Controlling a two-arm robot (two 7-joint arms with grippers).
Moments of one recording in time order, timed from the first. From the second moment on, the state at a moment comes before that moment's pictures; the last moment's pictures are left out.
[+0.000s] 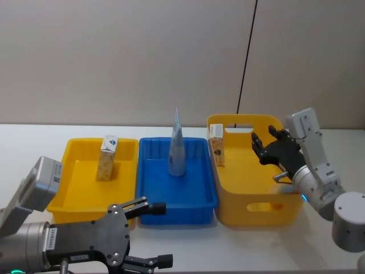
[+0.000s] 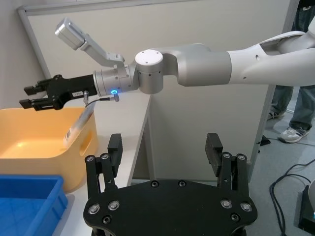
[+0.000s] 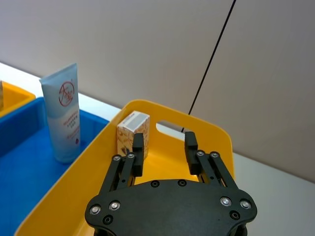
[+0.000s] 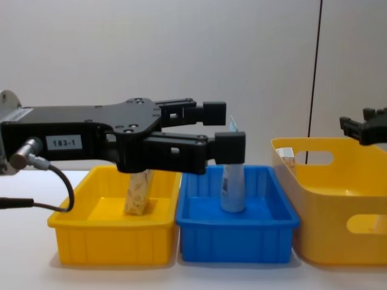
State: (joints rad) left arm -0.39 0.58 0.49 -1.61 -0.64 -0.01 -1.11; right arm 0.49 0.28 -0.24 -1.17 0.07 -0.01 0.19
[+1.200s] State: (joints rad) left arm -0.39 0.58 0.49 -1.61 -0.64 -0.01 -1.11; right arm 0.45 0.31 -0.24 -1.40 0.27 -0.01 0.47
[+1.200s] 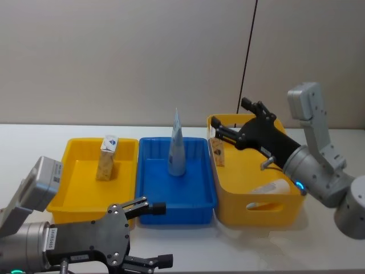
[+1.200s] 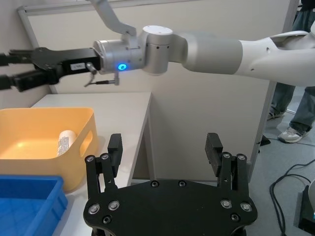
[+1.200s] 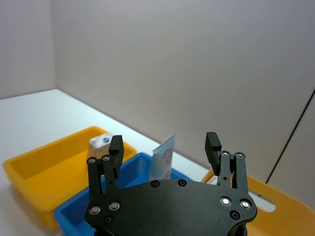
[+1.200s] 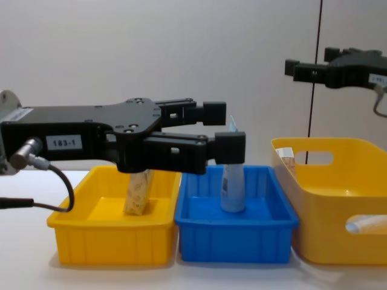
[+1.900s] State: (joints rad) left arm -0.39 0.58 0.49 -1.61 -0.64 -0.01 -1.11; right arm 0.31 0.37 -0.24 -1.58 0.29 0.12 0.43
